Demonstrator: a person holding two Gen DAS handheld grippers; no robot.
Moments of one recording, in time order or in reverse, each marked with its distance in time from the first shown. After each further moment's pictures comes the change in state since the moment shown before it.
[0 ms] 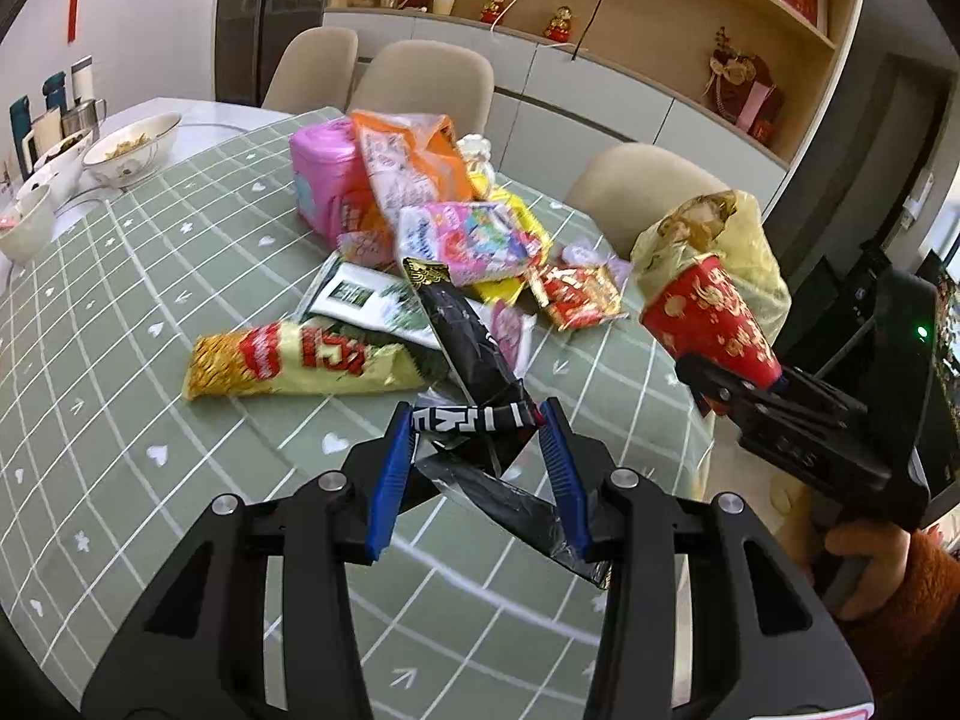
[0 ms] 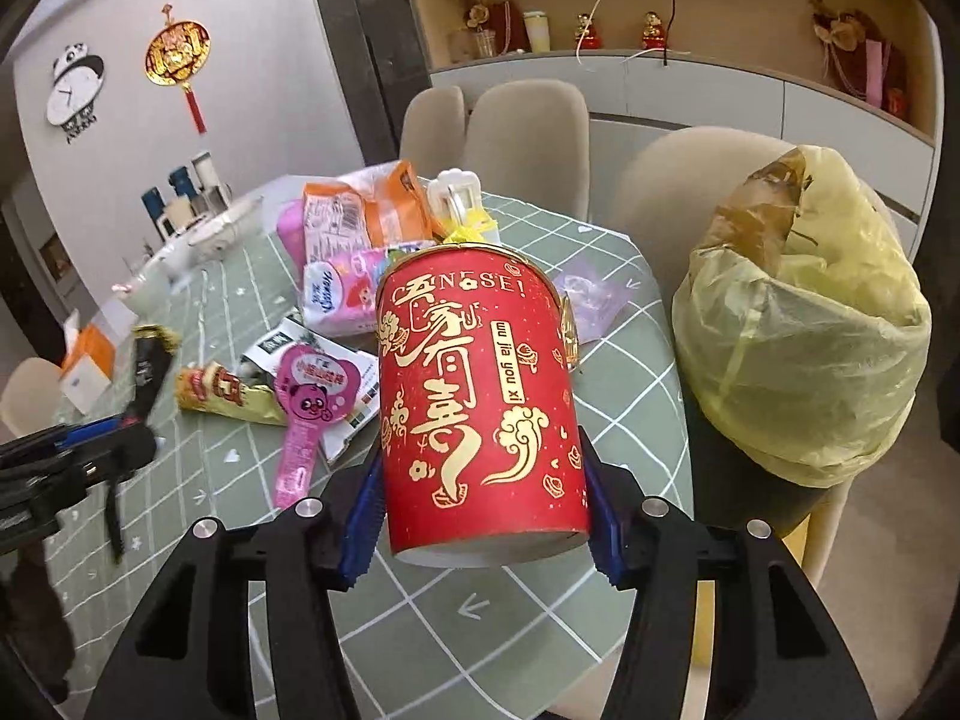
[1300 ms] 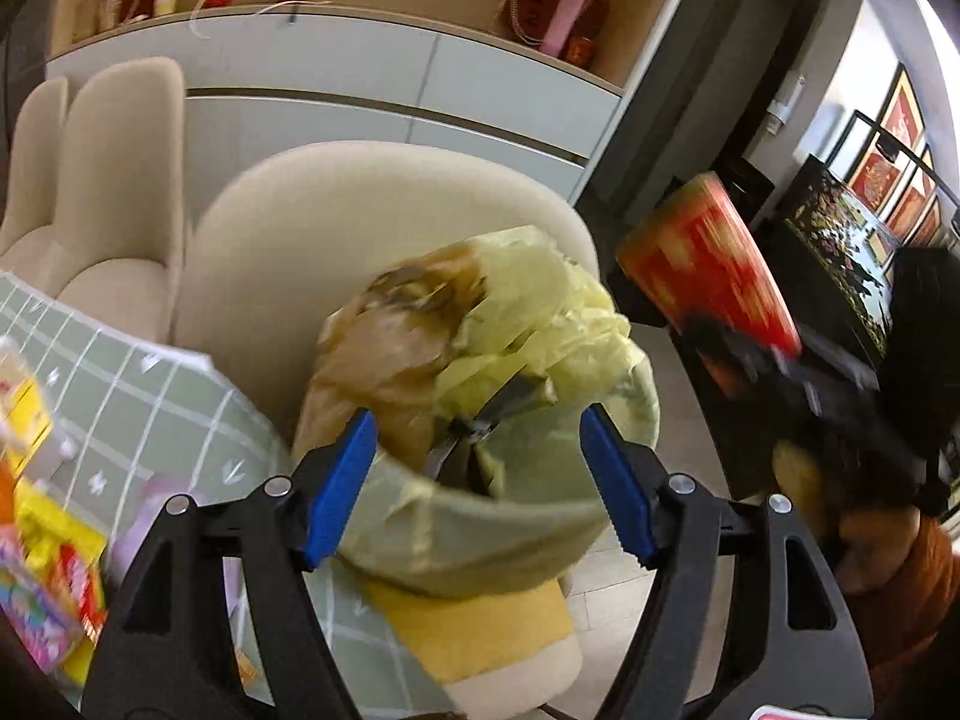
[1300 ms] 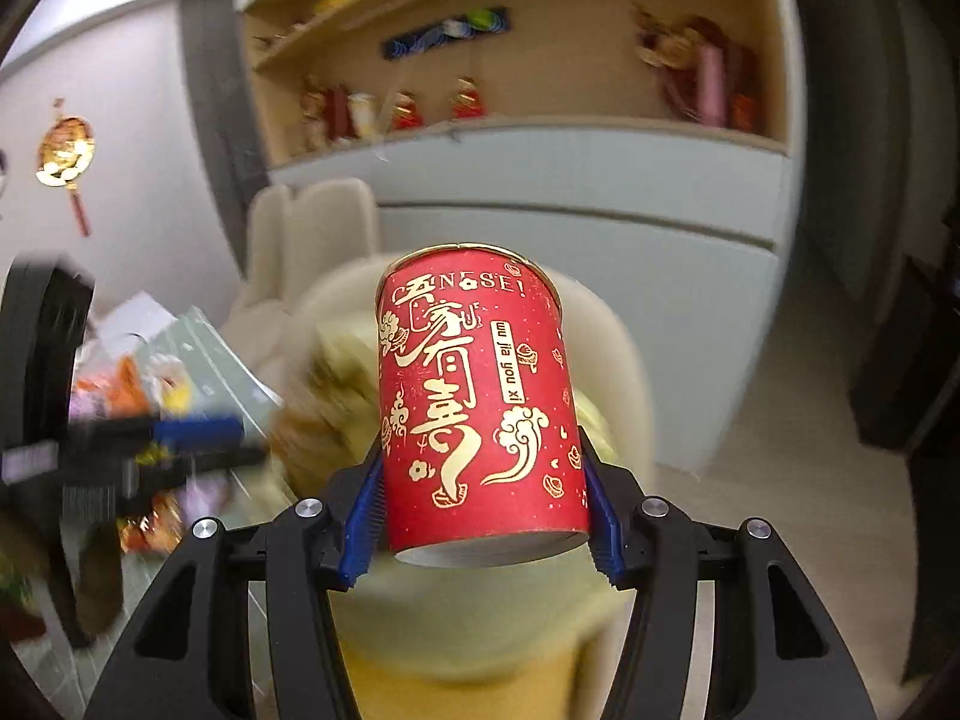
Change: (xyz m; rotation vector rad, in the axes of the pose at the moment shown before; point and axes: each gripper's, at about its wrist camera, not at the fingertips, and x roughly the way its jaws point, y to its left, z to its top) left arm 0.212 -0.236 0.155 0.263 0.115 -0.370; right arm -0.021 -0.263 0.116 0.096 -0.172 -0.186
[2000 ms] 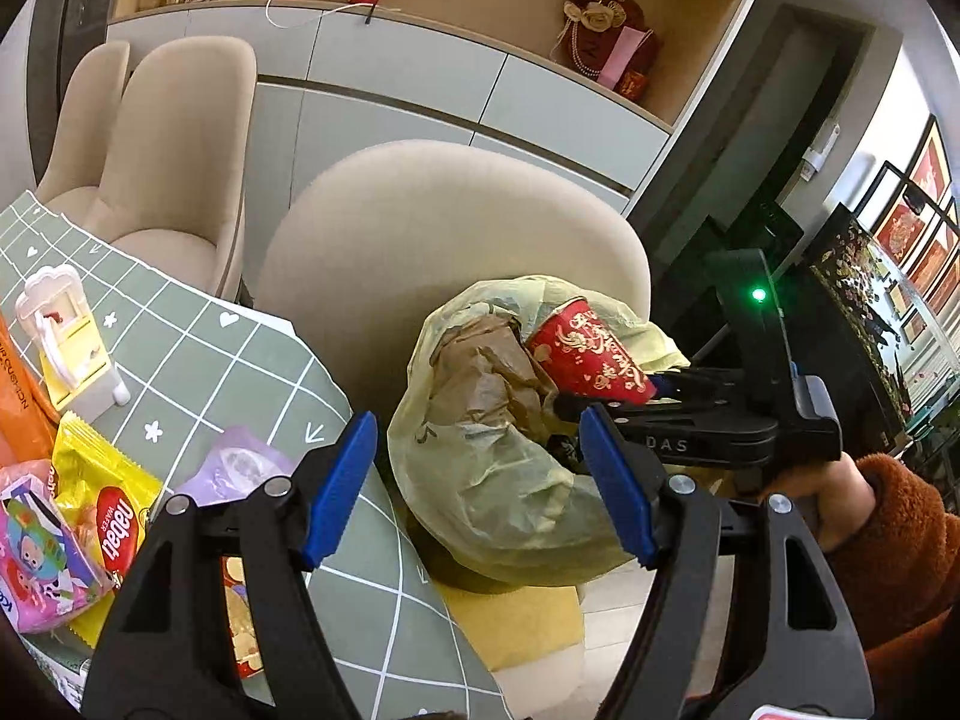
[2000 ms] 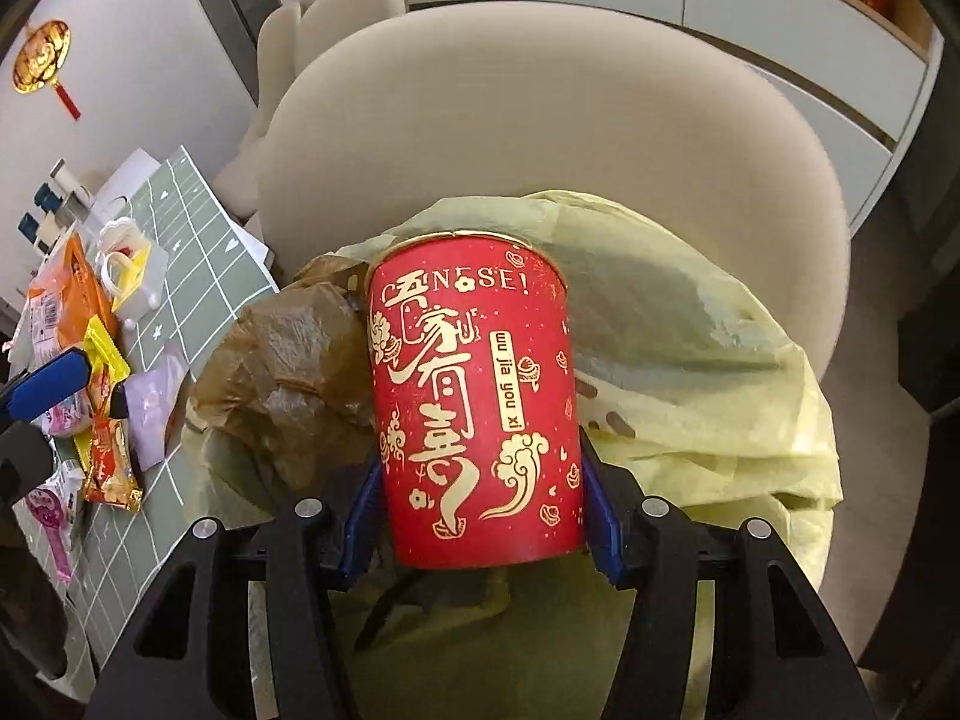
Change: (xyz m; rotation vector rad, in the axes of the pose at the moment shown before) left arm -0.023 0.039 -0.017 -0.096 -0.057 0.043; right arm 0.125 0.015 -0.027 -0.010 0.489 0.028
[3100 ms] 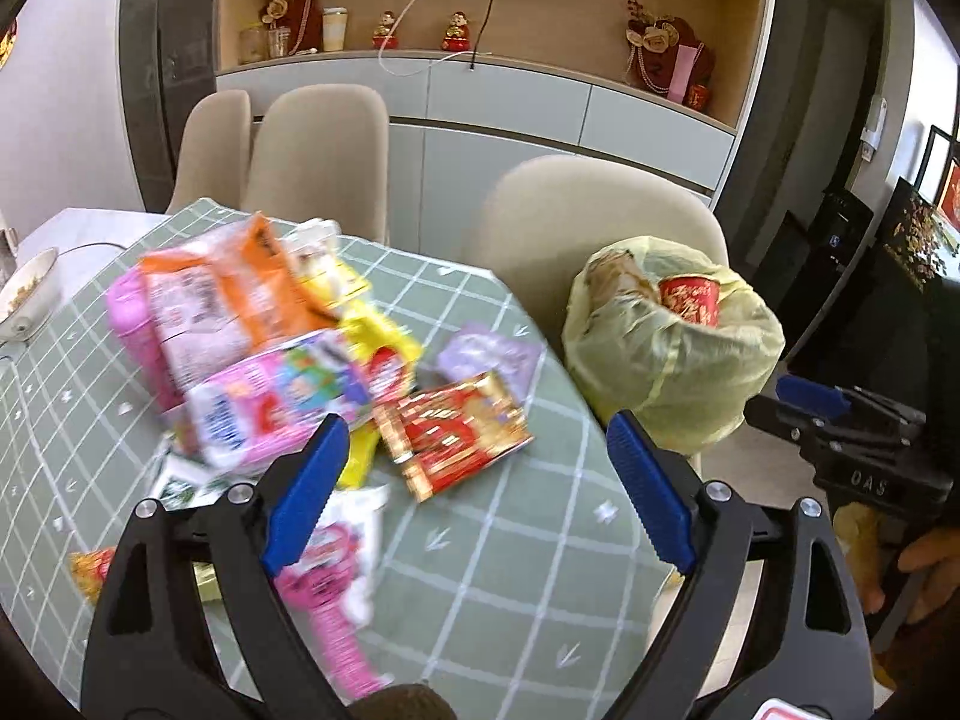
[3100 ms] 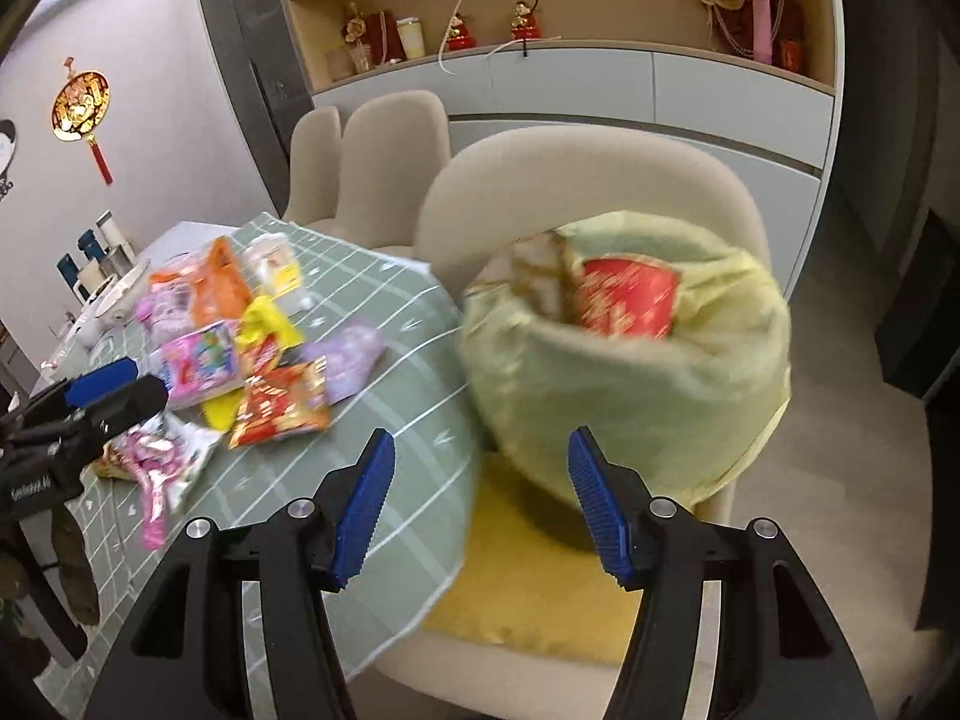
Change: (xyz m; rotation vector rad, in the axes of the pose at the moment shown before) left arm -0.145 0.047 -0.093 0.054 -0.080 0.280; right arm -0.113 0.129 -0.146 0.057 -0.310 -0.011
